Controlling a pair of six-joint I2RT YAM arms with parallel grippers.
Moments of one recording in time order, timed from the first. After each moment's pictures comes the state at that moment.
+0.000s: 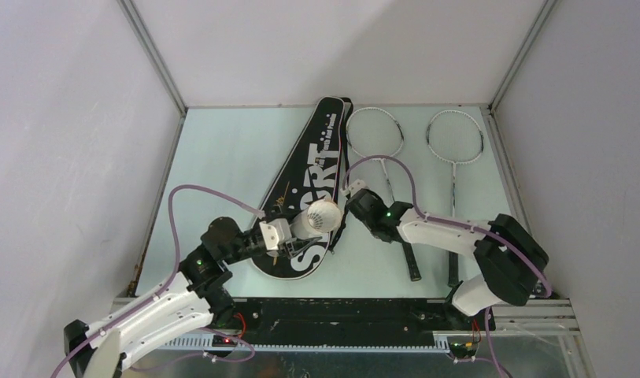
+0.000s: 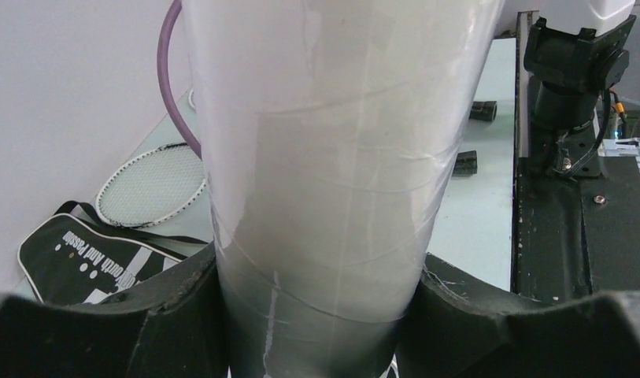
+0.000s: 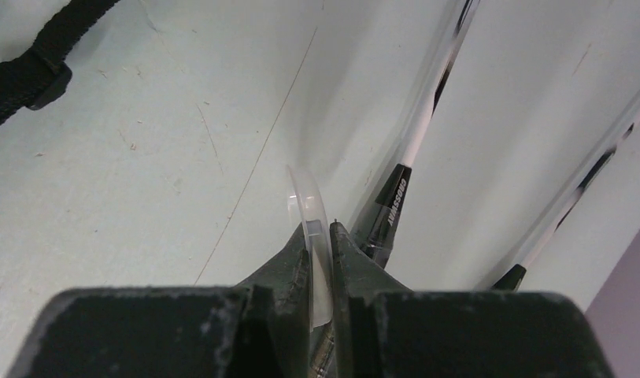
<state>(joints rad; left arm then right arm) -0.84 0.58 0.45 0.15 0.39 0.26 0.87 1.50 0.86 -0.46 0.48 0.09</state>
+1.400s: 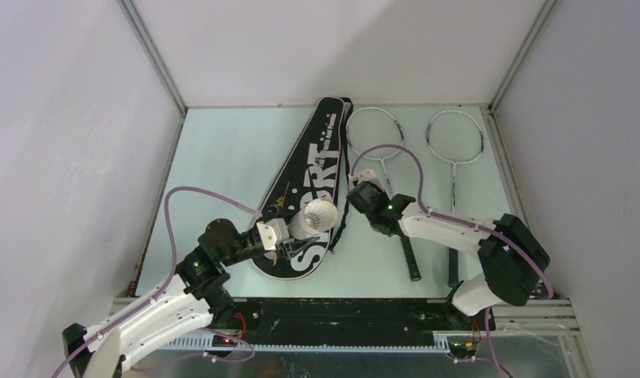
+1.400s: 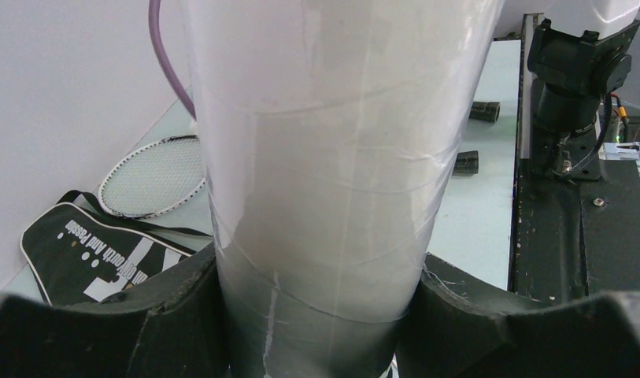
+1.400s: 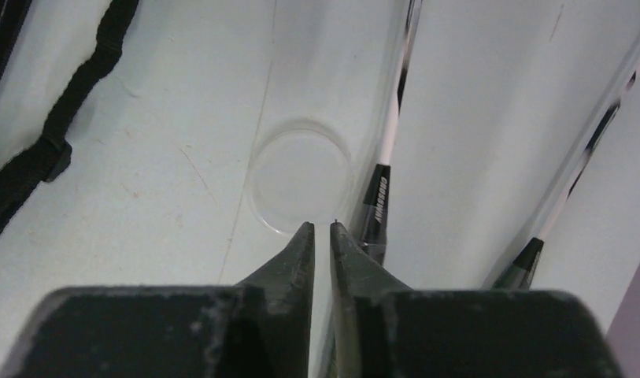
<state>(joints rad) -0.84 0.55 0.45 0.11 0.36 0.24 0.86 1.53 0.94 -0.52 0.57 0.29</state>
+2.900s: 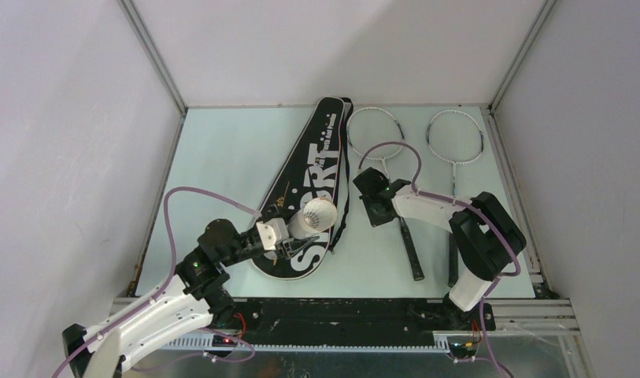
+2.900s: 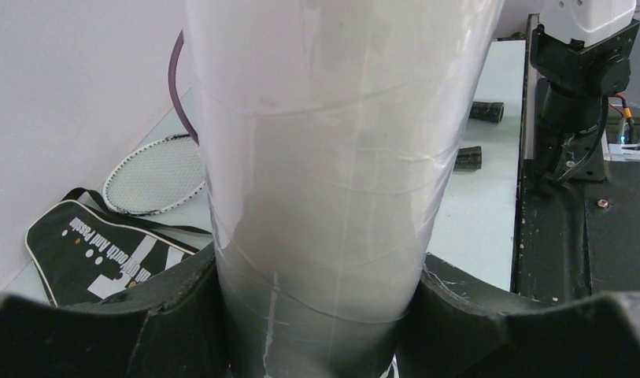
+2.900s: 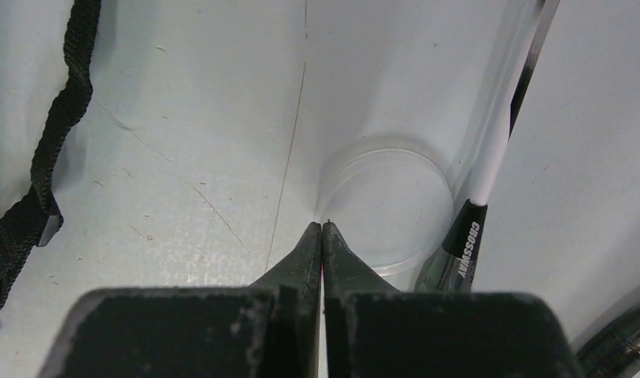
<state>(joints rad) -0.84 0.54 0.45 0.10 0.35 0.25 0.67 1.70 1.00 -0.51 0.23 0.33</state>
